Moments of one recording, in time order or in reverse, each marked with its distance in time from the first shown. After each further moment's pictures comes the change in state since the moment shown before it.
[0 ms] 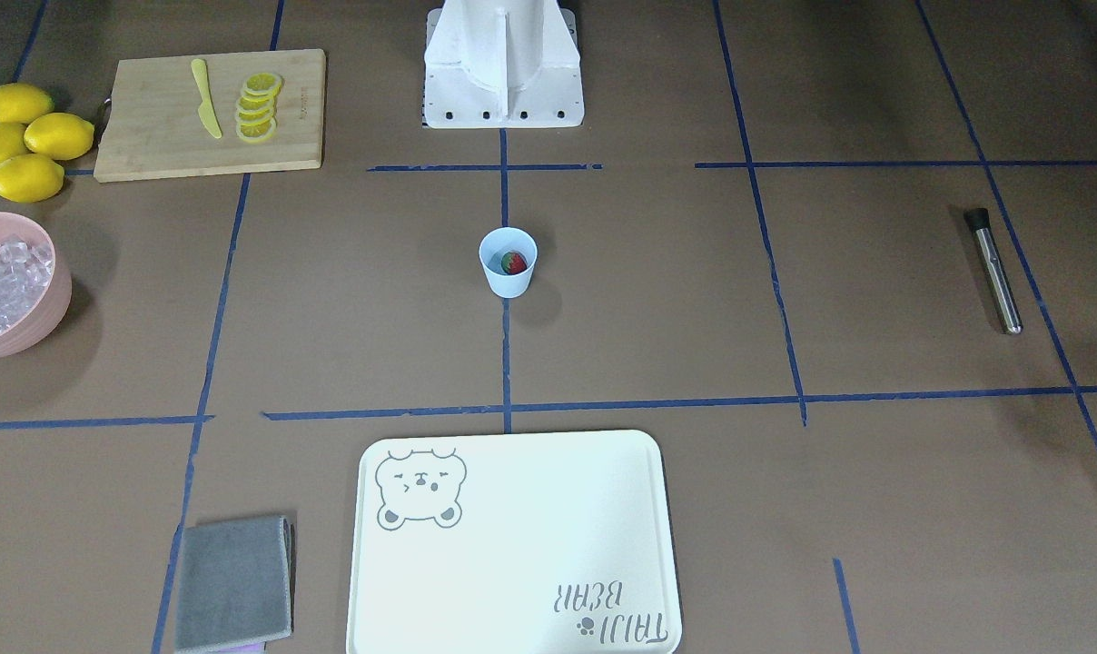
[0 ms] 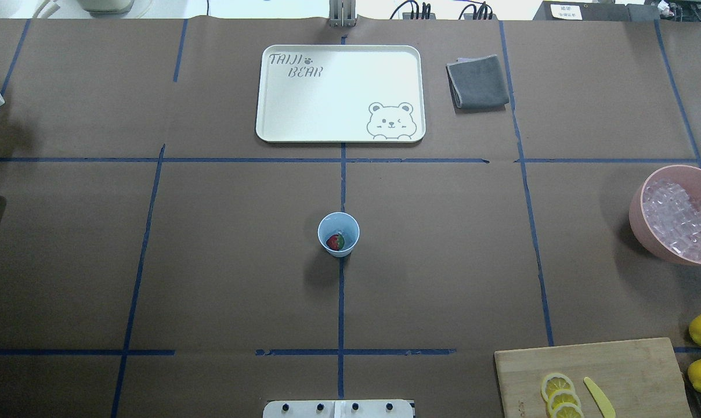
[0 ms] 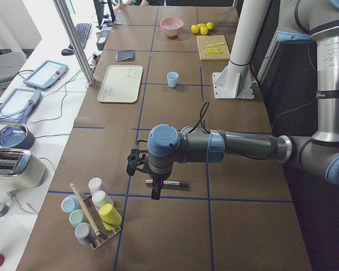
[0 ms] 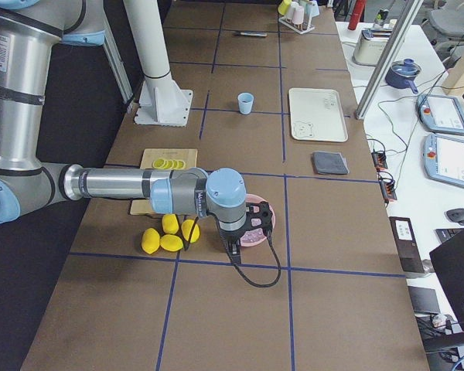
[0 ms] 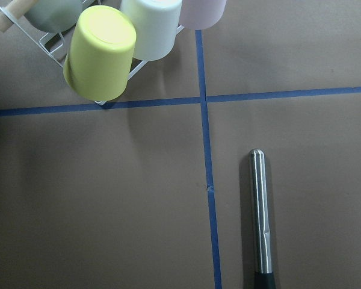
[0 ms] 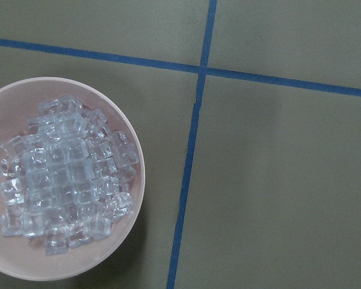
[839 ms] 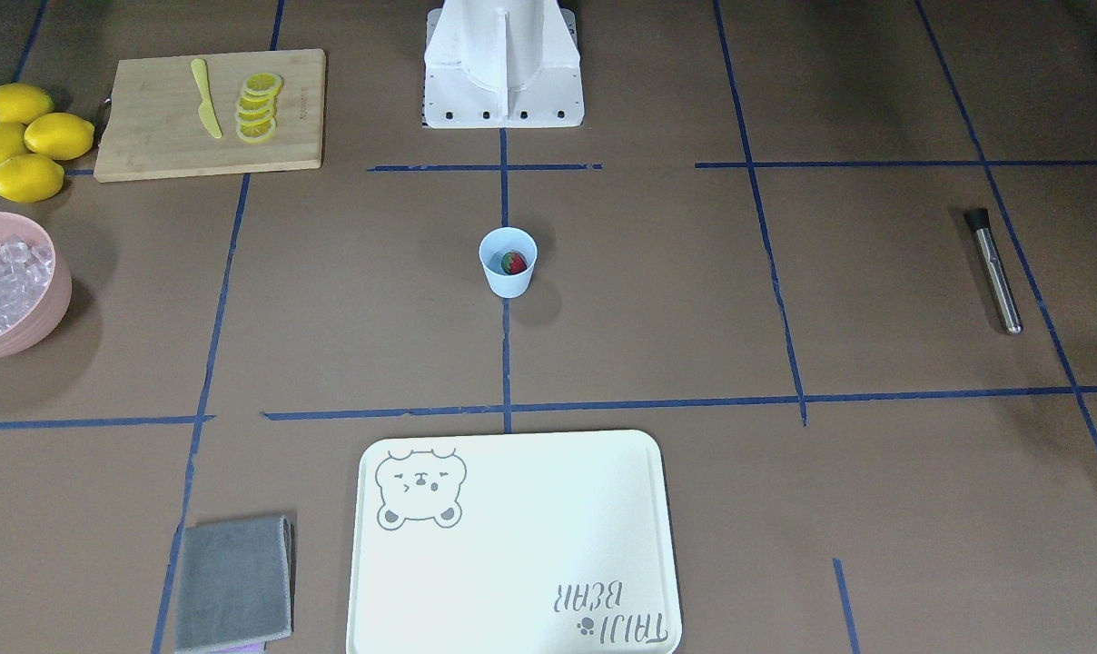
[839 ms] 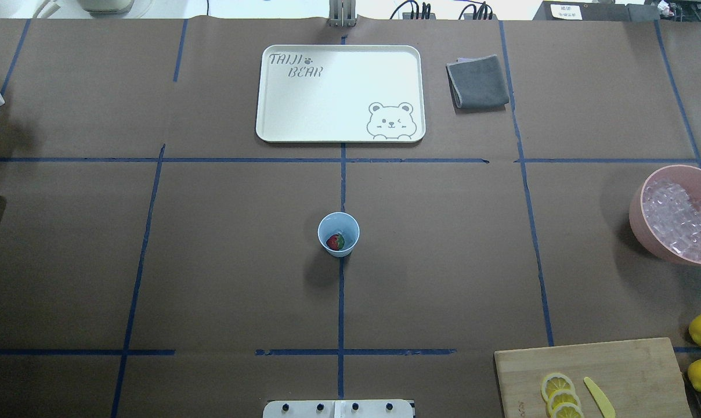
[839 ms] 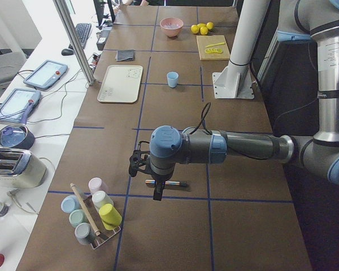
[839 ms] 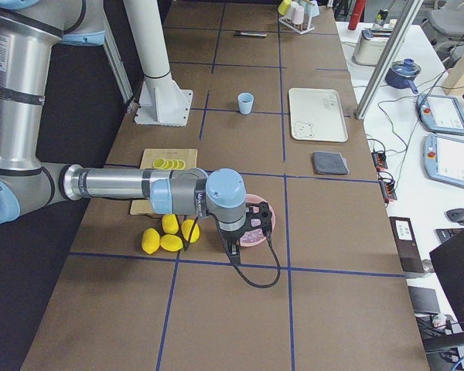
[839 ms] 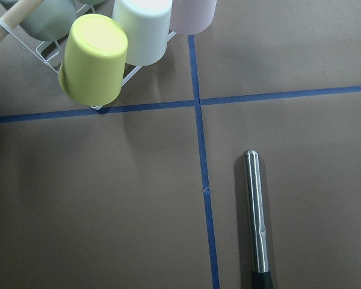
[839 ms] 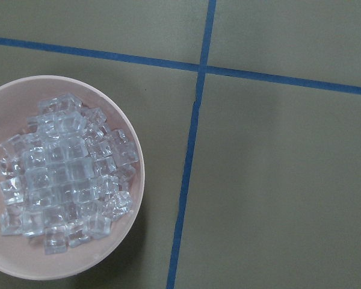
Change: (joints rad) left arm 0.003 0.023 0.003 -0.009 -0.004 0.007; right arm -0.001 -0.002 -0.001 -0.001 0.000 0.001
